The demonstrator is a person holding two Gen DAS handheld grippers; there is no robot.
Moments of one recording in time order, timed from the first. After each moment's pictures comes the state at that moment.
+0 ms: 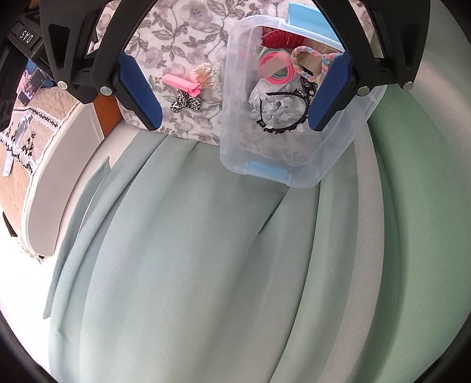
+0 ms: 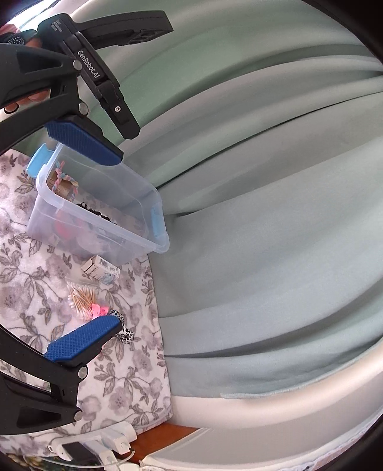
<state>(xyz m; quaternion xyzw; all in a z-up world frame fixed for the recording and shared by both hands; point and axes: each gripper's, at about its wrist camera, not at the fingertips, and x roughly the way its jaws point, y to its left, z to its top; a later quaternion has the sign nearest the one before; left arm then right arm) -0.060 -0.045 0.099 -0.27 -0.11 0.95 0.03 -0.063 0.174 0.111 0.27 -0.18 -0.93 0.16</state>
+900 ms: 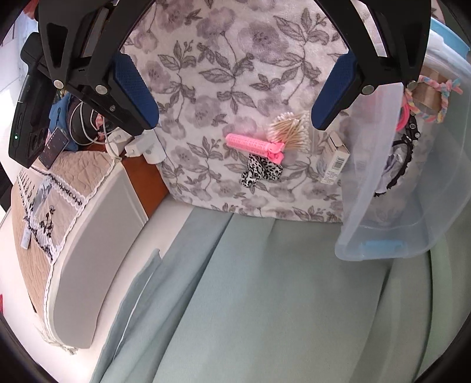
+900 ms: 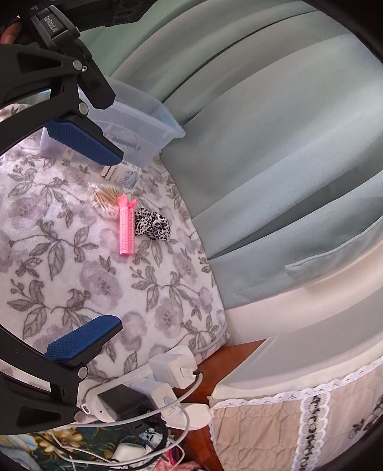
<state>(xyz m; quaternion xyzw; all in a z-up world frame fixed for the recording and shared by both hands) -0.111 0.076 0.002 -0.41 -0.08 0.89 0.18 -0.078 0.297 0.005 0.35 -0.24 -0.91 0.03</state>
